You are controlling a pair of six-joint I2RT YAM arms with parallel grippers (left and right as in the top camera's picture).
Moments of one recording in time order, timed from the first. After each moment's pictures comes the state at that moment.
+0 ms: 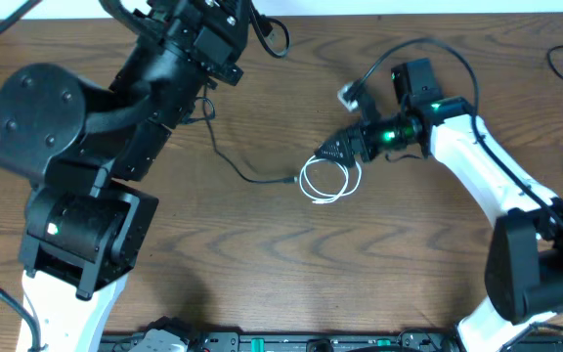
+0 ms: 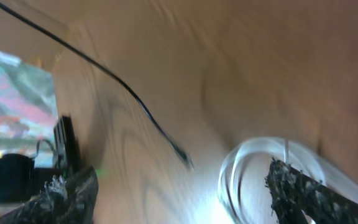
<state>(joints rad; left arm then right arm) -0.41 1.24 1.76 -0.23 0.21 -0.75 0.26 1.80 1.32 -0.58 -0.91 -0.13</state>
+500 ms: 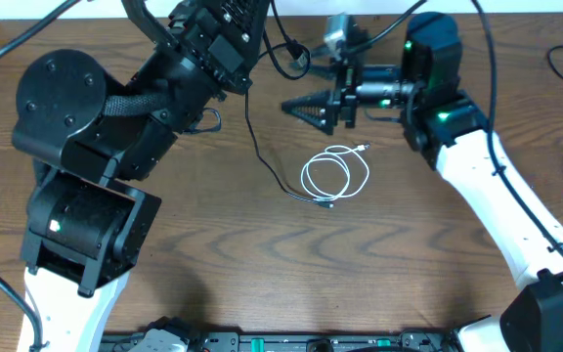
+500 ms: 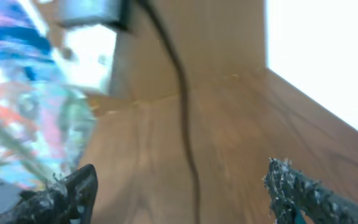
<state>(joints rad) -0.41 1.24 1.76 -0.33 0.28 -0.82 0.37 1.63 1.37 0.08 -1.11 0.09</state>
